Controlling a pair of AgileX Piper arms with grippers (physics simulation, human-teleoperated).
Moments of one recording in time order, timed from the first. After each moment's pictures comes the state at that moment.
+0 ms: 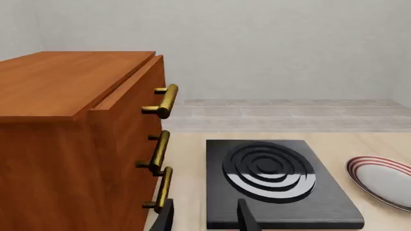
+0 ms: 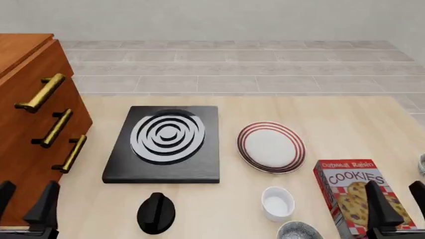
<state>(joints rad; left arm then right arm) 0.00 0.00 0.00 0.00 0.00 0.00 0.00 0.00 0.00 0.00</state>
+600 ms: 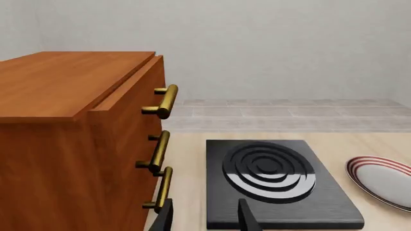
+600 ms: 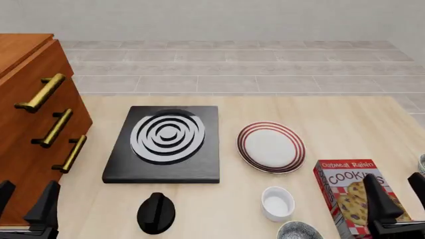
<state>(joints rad) 0.00 0.01 0.00 0.00 0.00 0.03 0.09 -0.07 0.01 -0.01</state>
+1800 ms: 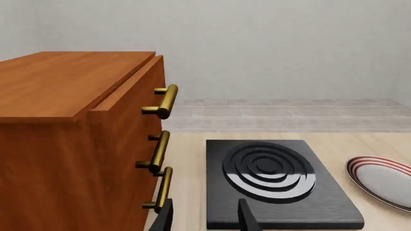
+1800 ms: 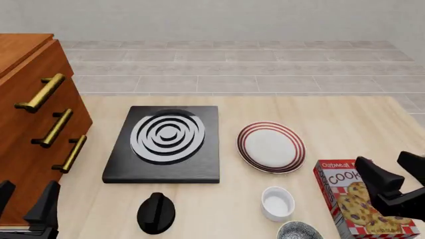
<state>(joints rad) 0.00 0.01 0.00 0.00 0.00 0.16 0.36 -0.47 0.45 0.02</state>
